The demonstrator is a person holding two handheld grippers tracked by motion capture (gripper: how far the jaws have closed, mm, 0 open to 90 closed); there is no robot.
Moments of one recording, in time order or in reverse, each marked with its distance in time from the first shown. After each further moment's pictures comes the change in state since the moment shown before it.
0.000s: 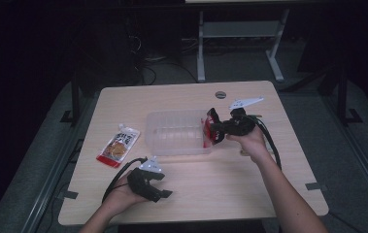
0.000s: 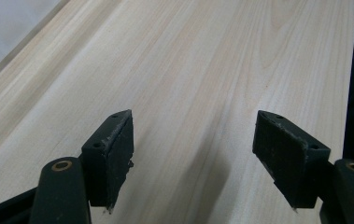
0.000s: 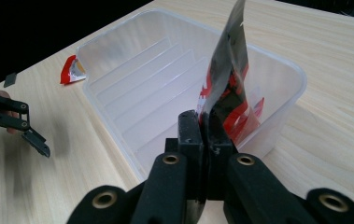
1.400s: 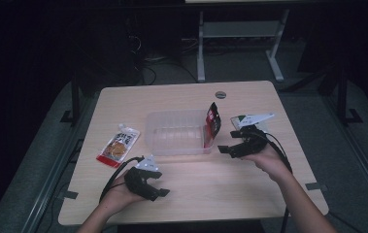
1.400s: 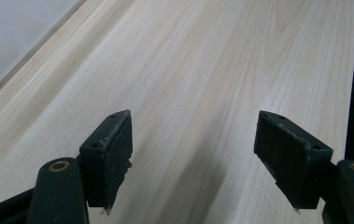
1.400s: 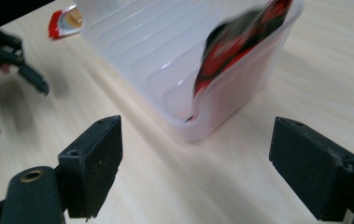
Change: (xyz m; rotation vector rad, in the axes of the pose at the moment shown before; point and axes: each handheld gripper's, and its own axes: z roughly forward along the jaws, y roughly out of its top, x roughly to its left) left arm 0.004 -0.003 -0.007 -0.021 0.016 -0.016; right arm 0.028 -0.038 -0.034 0.084 -0.099 -0.021
